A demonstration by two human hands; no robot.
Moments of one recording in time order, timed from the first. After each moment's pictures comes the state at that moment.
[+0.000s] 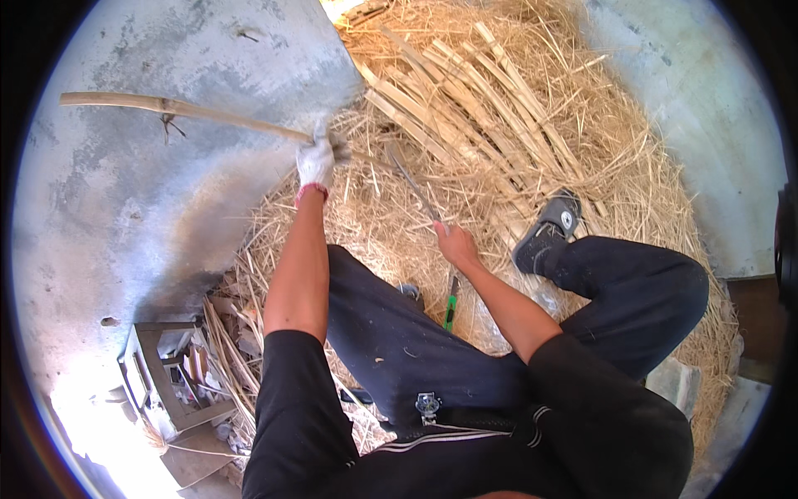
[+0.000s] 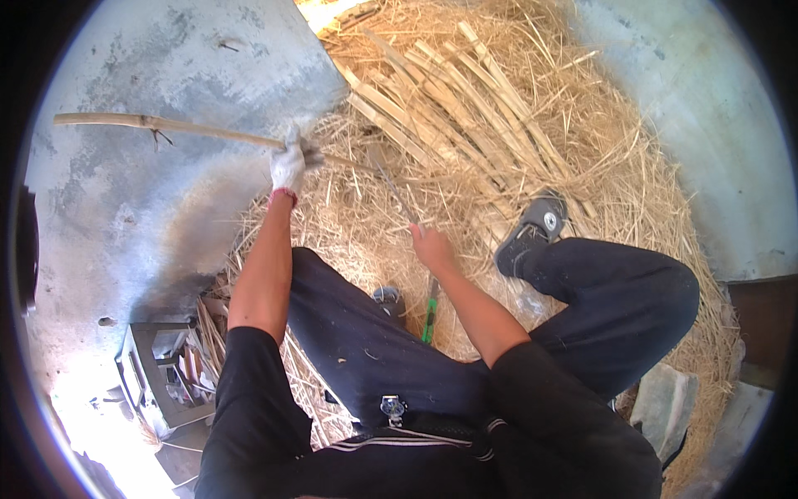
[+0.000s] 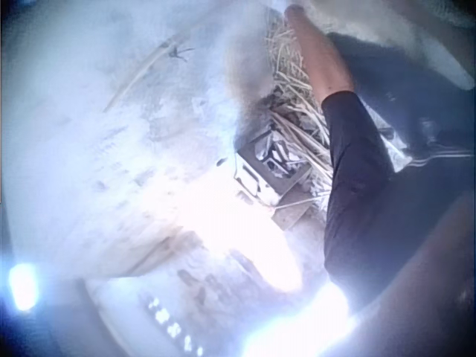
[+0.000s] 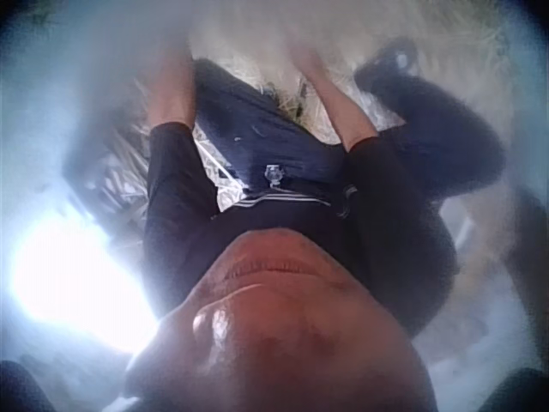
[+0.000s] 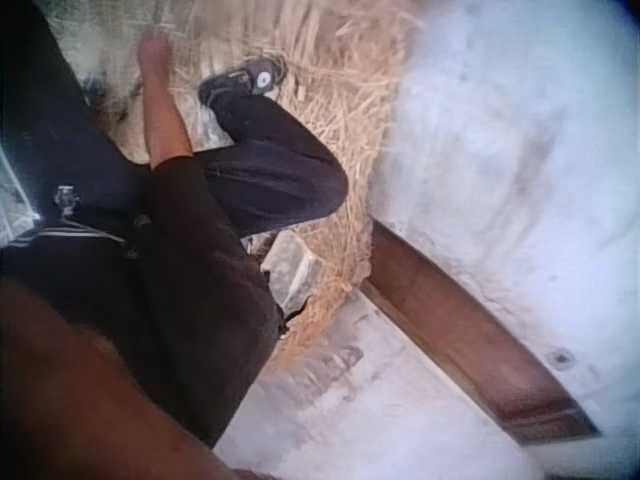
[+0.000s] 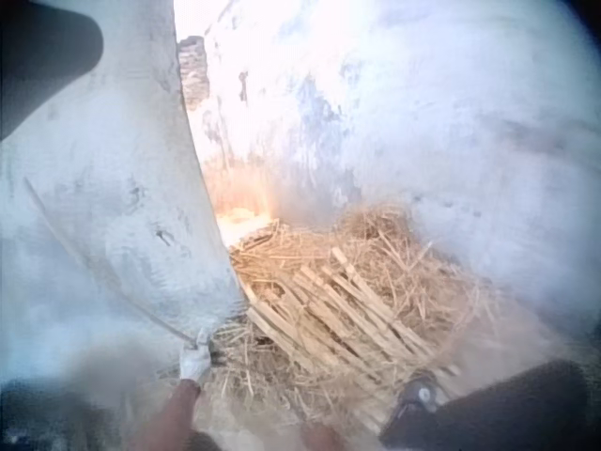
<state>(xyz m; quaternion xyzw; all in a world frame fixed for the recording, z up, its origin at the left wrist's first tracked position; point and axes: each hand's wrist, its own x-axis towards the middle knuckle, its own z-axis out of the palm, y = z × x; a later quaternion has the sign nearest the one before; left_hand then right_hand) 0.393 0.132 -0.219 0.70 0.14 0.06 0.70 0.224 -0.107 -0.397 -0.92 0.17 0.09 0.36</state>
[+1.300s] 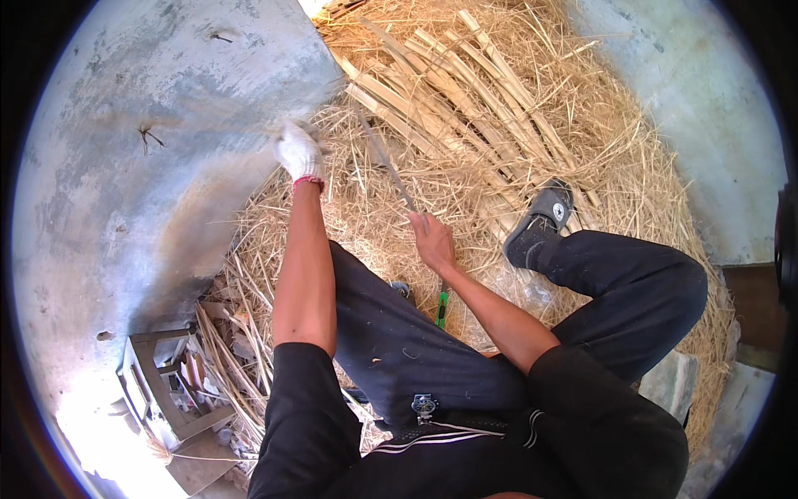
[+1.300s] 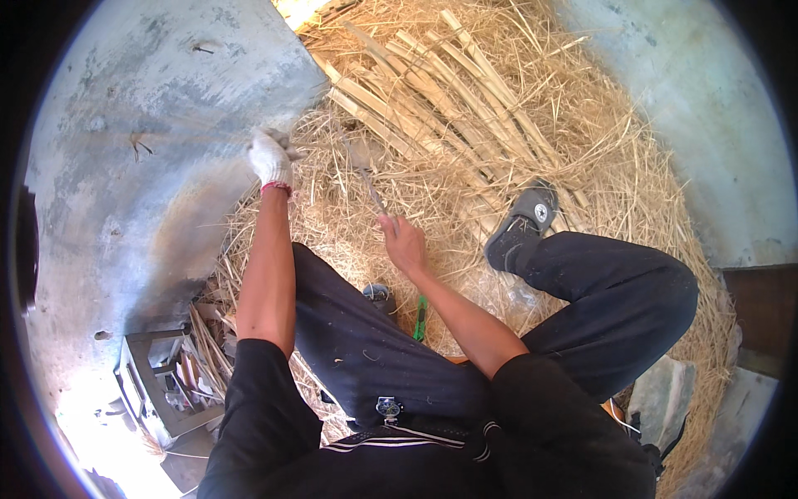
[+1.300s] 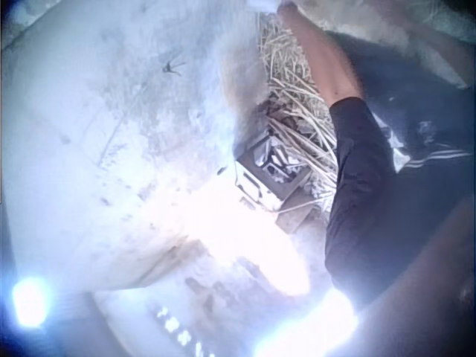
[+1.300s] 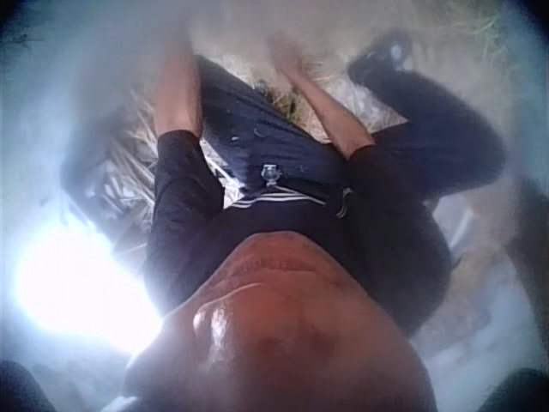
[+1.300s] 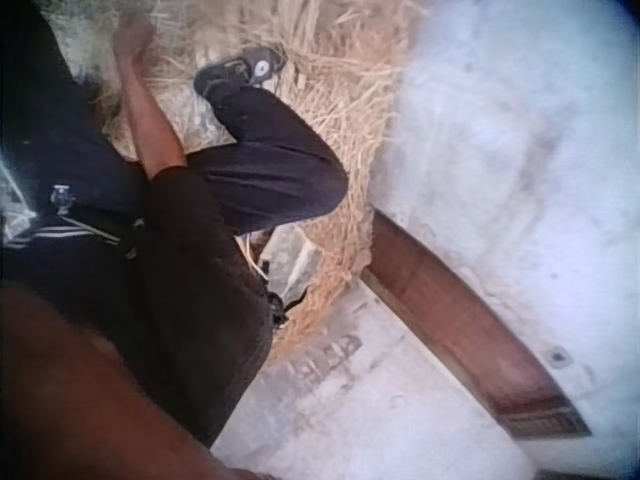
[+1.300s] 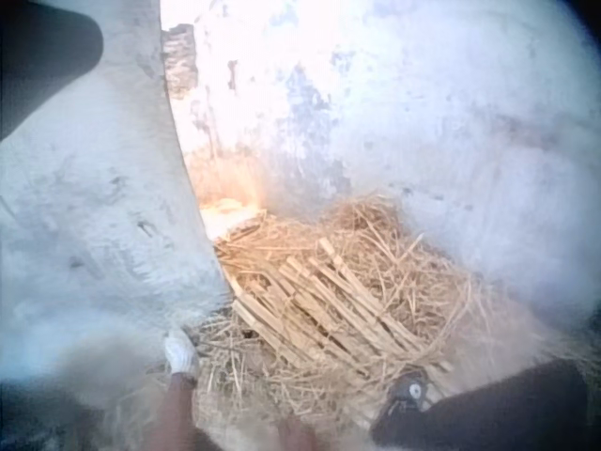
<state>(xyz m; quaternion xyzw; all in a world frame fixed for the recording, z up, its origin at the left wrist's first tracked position) 0.398 0.103 -0.192 0.64 0.22 0.15 0.72 0.213 -0.084 -0.322 -0.83 0.14 0.08 0.53</state>
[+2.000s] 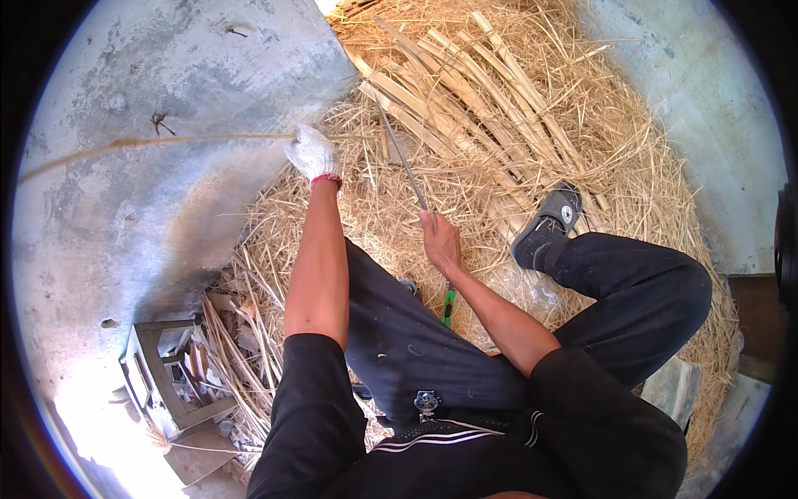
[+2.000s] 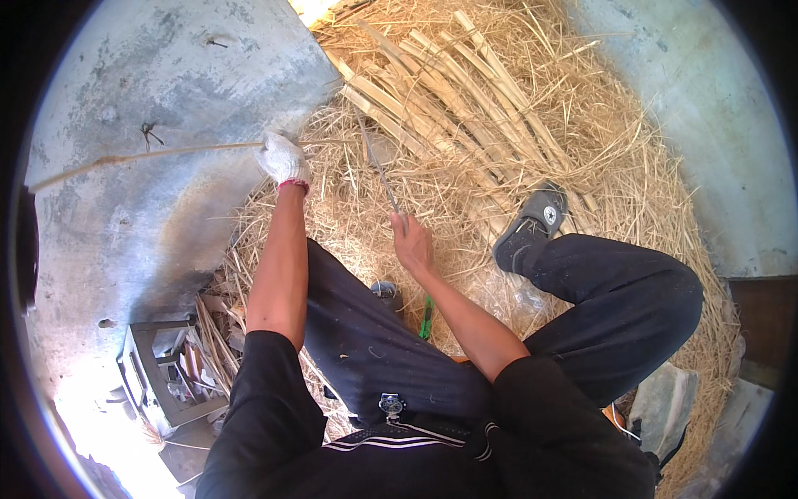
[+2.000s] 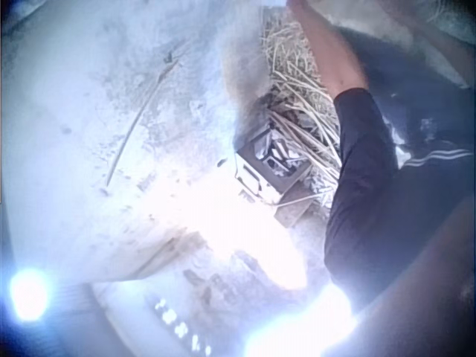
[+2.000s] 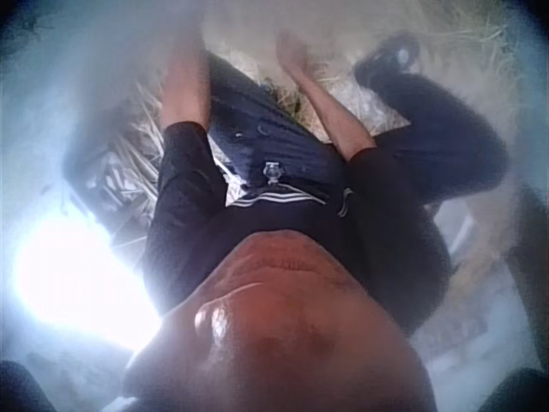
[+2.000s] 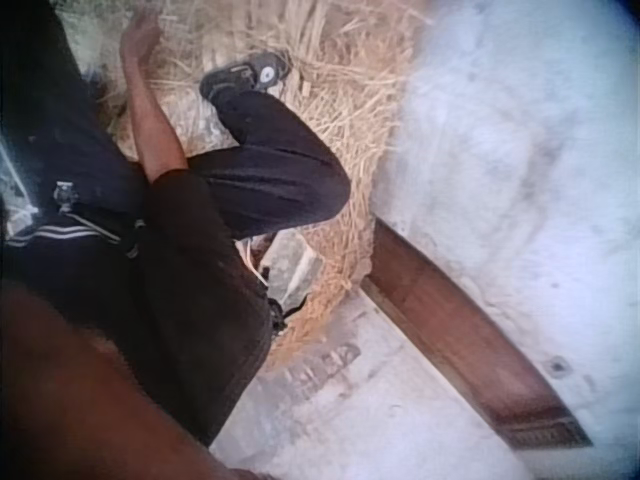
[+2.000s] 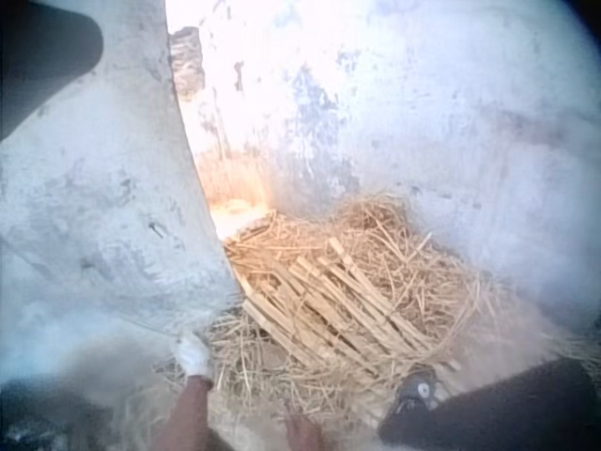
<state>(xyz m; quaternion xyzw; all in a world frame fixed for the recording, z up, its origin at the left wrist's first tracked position) 0.404 0.109 -0.232 0.59 0.18 0.27 0.74 0.210 -0.078 -0.325 -0.82 0.13 0.04 0.55</state>
